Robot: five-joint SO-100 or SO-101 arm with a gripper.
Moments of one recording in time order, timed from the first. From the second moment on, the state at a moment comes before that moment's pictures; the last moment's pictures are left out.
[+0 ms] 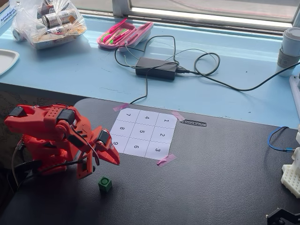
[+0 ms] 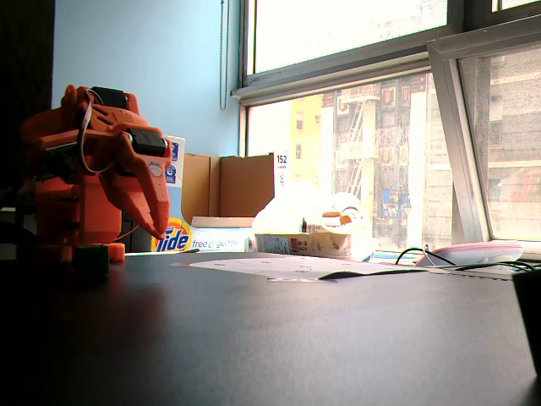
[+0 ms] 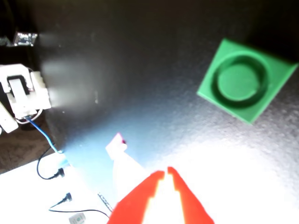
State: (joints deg) arm 1.9 188.6 175.3 45.2 2.9
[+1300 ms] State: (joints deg) arm 1.8 188.6 175.3 45.2 2.6
